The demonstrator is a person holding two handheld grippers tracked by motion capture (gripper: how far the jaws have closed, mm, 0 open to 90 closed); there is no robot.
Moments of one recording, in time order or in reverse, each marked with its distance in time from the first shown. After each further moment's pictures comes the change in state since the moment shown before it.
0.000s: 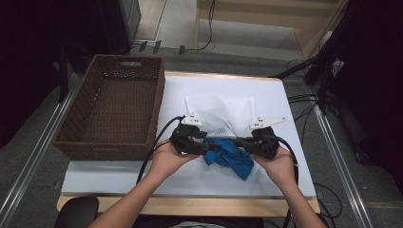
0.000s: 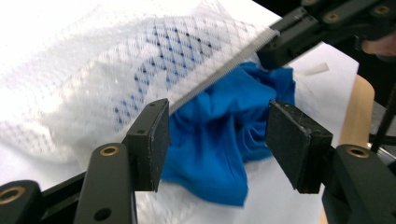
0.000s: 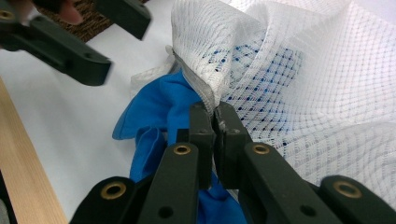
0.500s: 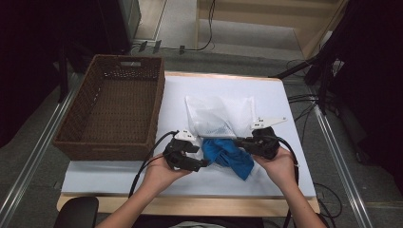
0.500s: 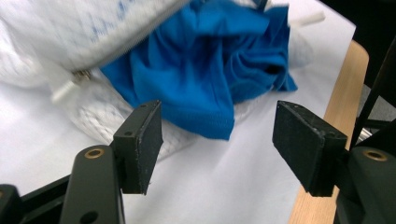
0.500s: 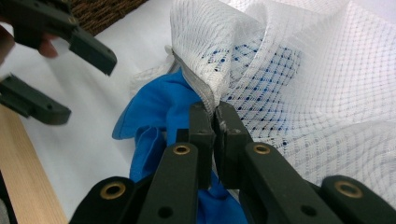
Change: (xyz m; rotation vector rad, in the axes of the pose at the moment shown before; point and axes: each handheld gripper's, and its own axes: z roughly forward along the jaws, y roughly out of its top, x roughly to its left) left arm -0.006 -0.042 0.004 0.067 -0.027 -0.035; right arm 0.000 -0.001 -0.001 -0.002 0.002 0.000
